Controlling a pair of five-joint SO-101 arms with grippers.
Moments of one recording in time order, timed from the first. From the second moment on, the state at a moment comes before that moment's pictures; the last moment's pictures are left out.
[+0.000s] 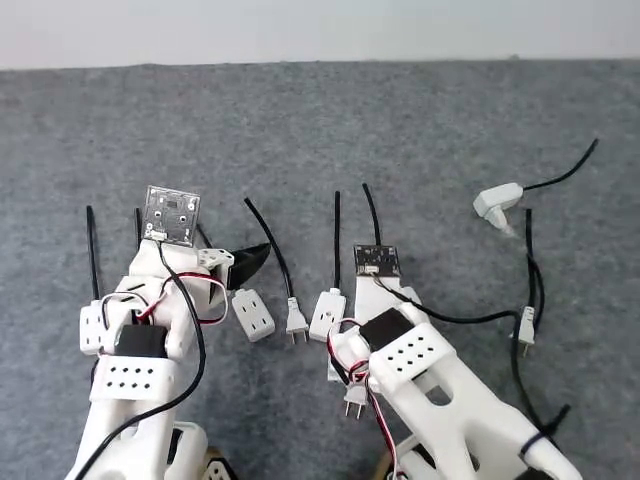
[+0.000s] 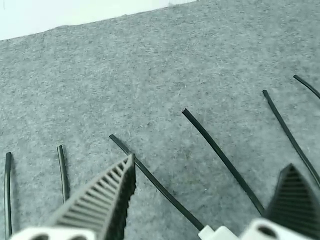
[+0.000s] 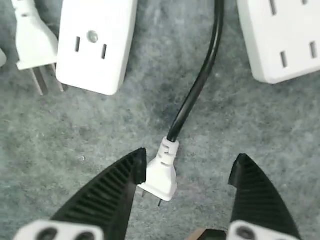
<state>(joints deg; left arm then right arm) -1.7 -50.1 70.5 28.7 0.3 -36.2 -33.6 61.1 66.8 -34.9</state>
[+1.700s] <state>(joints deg) -1.7 -50.1 70.5 28.7 0.3 -39.6 -33.6 66.5 60.3 -34.9</state>
